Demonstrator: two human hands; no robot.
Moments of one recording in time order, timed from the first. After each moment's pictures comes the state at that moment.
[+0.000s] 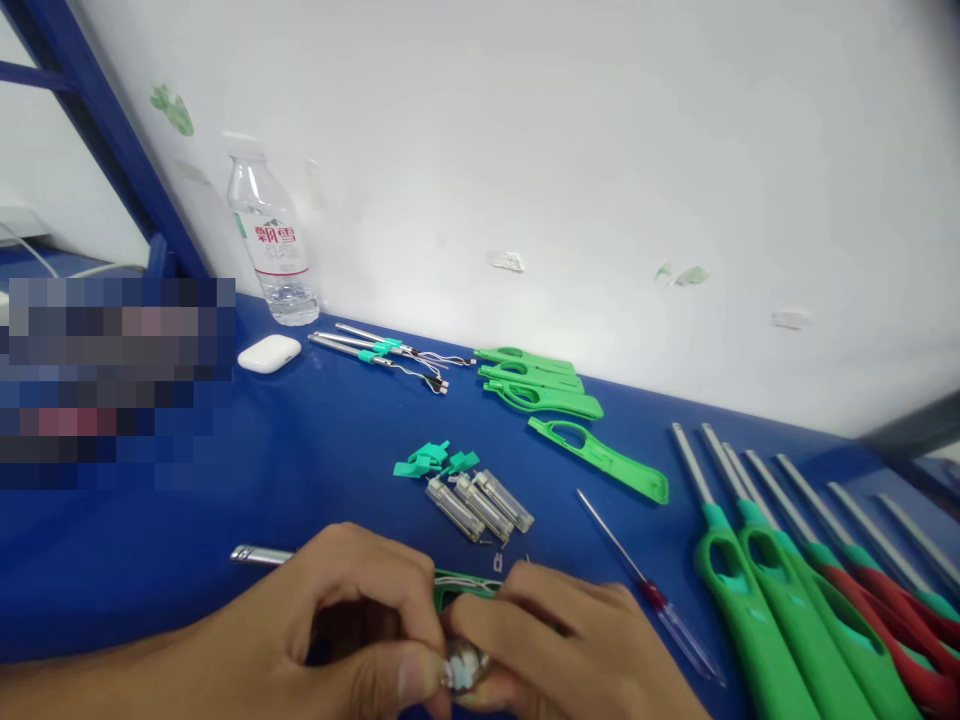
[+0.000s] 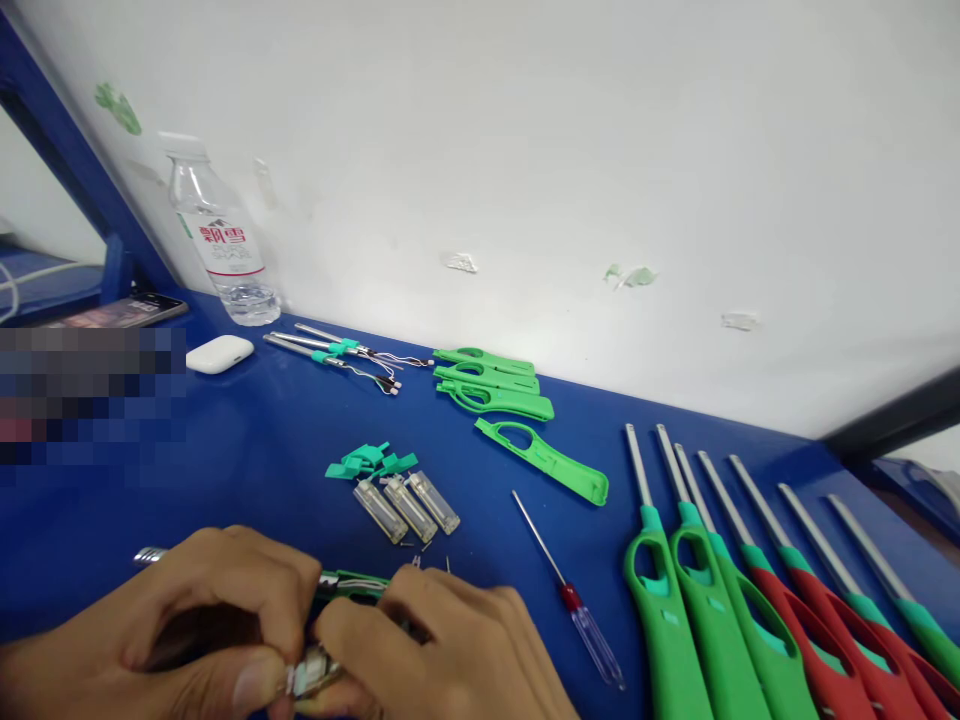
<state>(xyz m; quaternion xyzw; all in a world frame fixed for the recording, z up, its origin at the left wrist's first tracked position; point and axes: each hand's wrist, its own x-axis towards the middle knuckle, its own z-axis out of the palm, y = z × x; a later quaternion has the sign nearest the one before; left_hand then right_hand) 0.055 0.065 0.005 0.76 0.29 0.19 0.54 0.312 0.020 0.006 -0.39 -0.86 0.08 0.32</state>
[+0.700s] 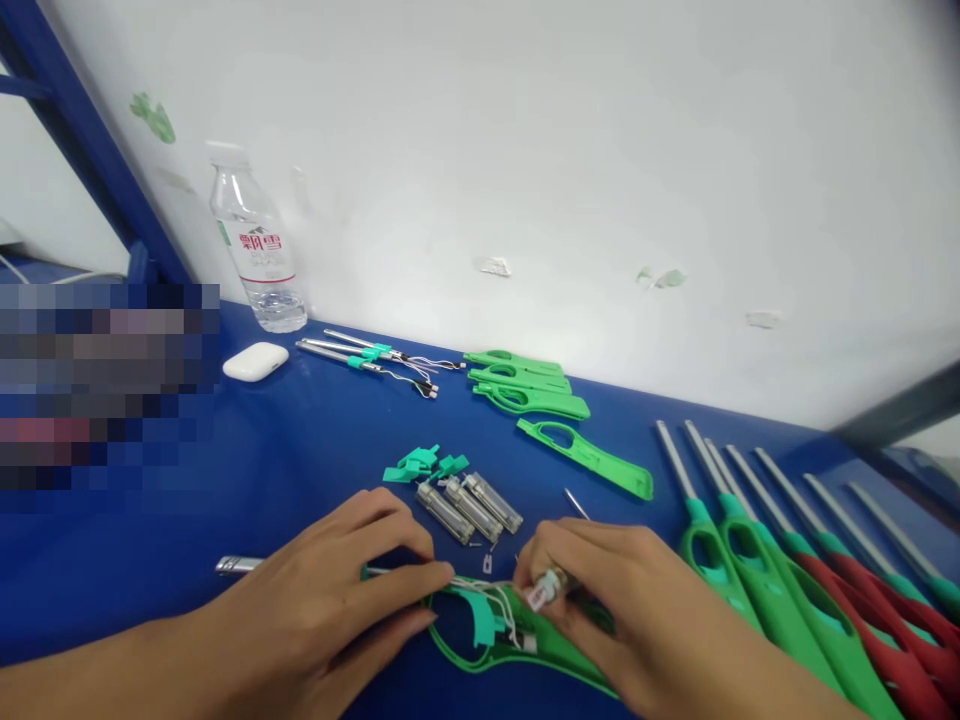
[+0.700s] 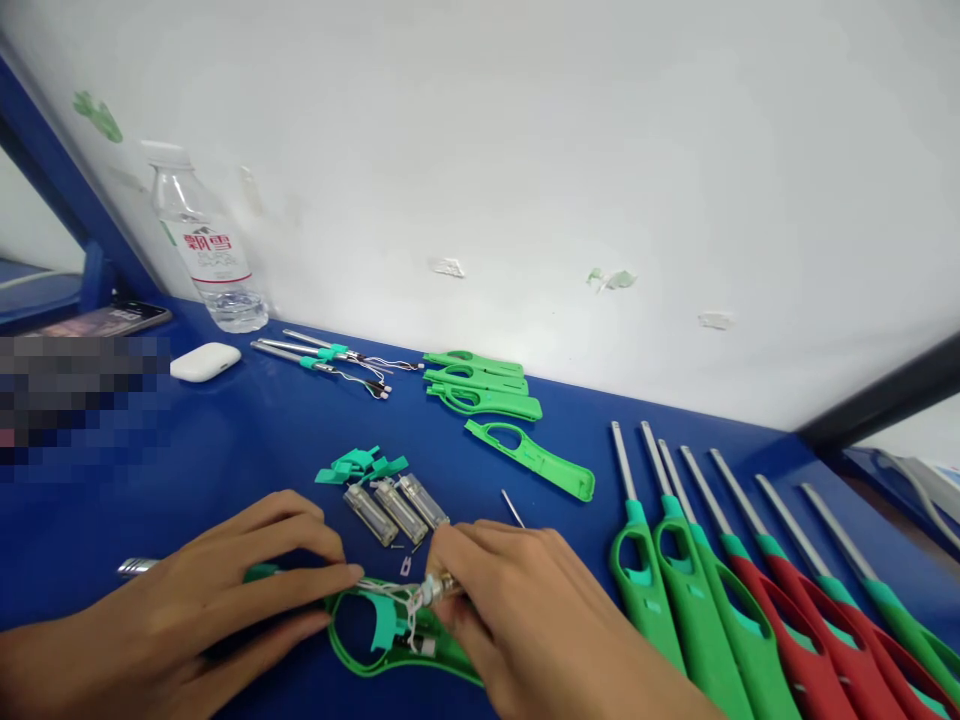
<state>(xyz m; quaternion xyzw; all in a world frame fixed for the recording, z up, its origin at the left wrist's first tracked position) 0.068 0.083 0.008 0.93 0.19 0.30 0.08 0.355 0.032 0.042 -0.51 -0.82 0.25 0.09</state>
